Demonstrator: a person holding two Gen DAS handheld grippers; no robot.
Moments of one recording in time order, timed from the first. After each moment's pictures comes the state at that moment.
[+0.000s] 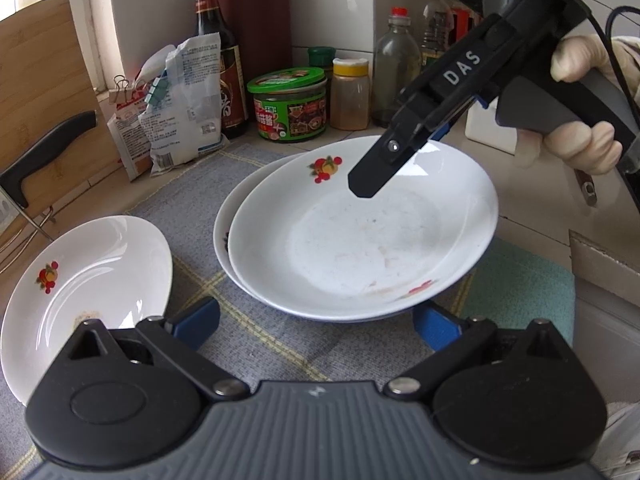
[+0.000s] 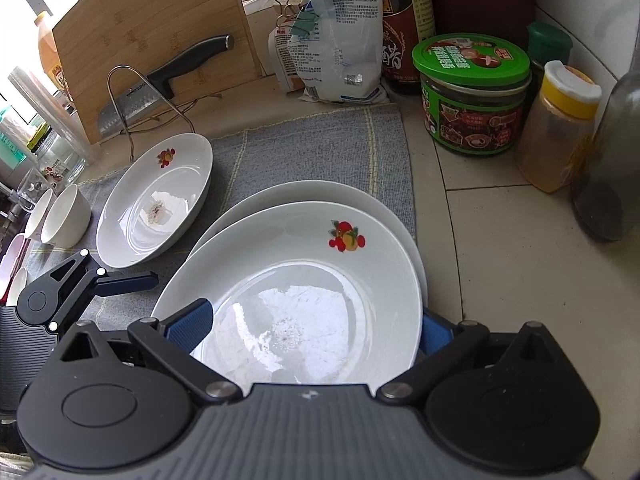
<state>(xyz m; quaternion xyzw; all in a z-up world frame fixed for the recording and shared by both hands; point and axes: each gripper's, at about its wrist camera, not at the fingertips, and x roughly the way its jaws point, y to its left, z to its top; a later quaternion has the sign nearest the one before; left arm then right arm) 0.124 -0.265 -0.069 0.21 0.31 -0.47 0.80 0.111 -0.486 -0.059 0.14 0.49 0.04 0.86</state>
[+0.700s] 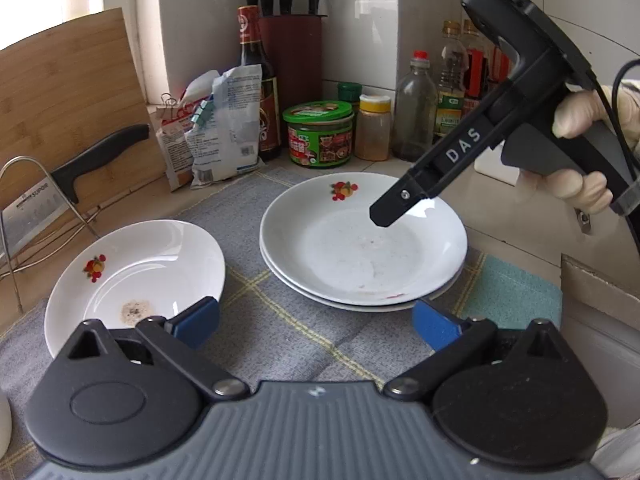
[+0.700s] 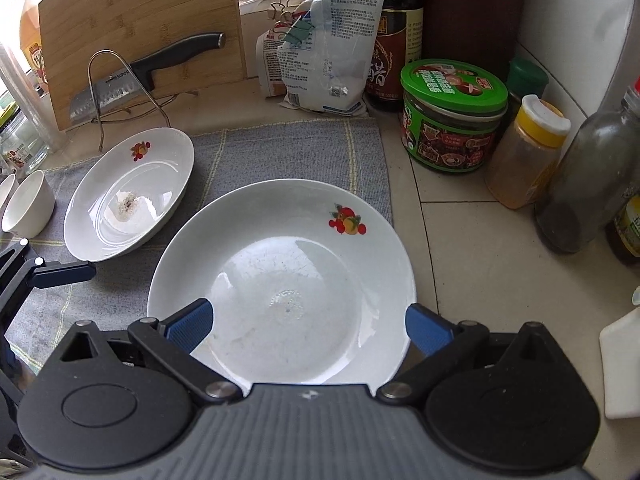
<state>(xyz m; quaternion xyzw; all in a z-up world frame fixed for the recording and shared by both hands) 0.114 -0.221 -0.043 0.17 0.28 -0.45 0.83 0.100 -0.447 -0.049 0.06 0.48 -0.02 0.87</state>
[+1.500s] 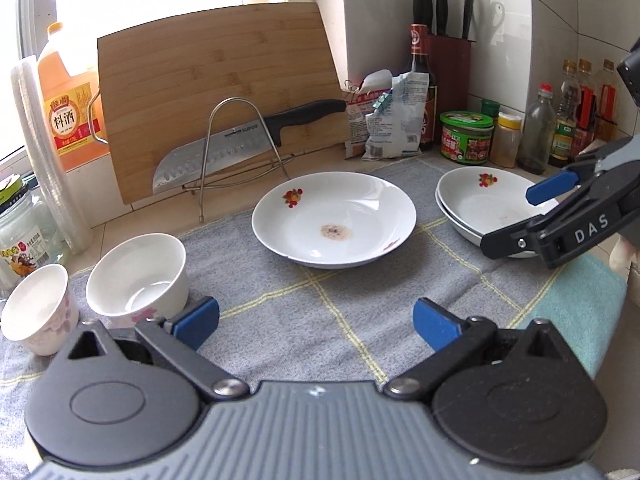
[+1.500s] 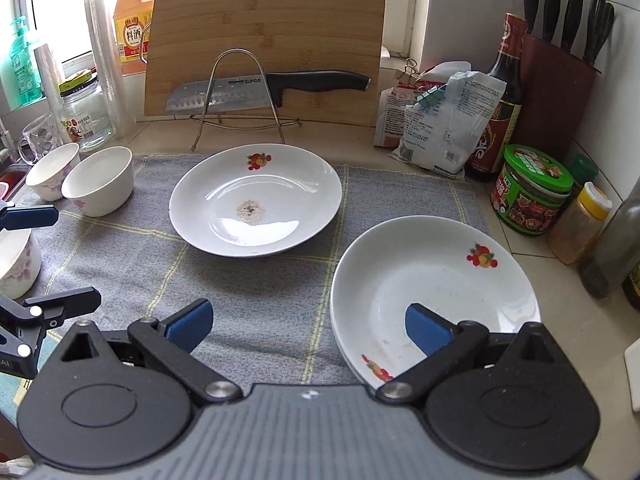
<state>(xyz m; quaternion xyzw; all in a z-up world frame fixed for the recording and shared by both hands) 0.101 -0.083 -0.020 0.14 0.30 -0.29 0.90 0.064 -0.295 -0.042 -0.01 0.40 -0.01 0.91</state>
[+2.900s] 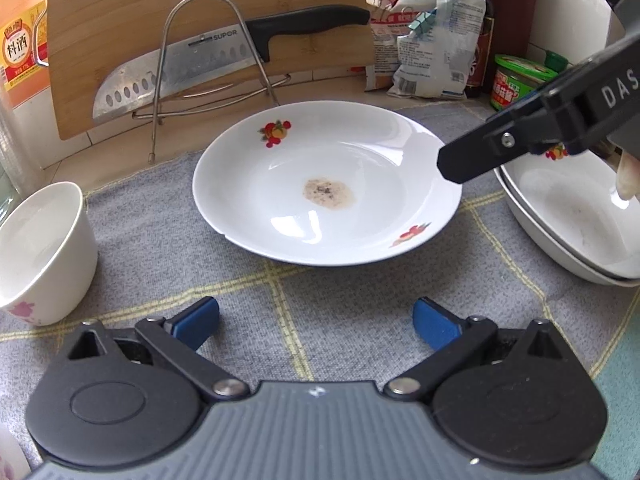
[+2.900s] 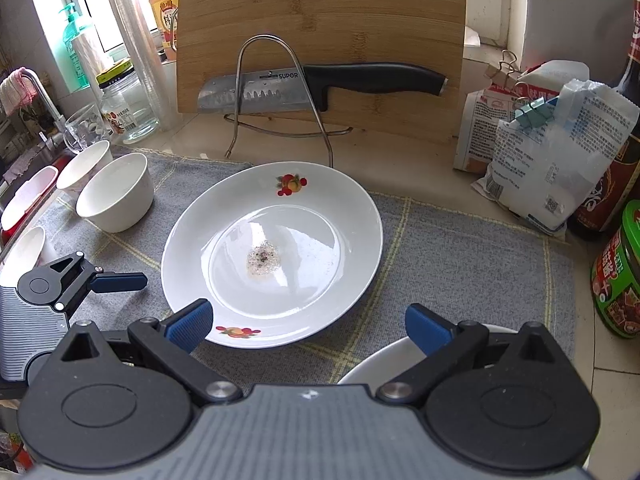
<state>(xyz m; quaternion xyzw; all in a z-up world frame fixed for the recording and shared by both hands) 0.172 -0.171 -0.089 0.12 0.40 -0.24 0.88 0.191 -0.347 -0.066 0.00 0.45 0.16 0.88</state>
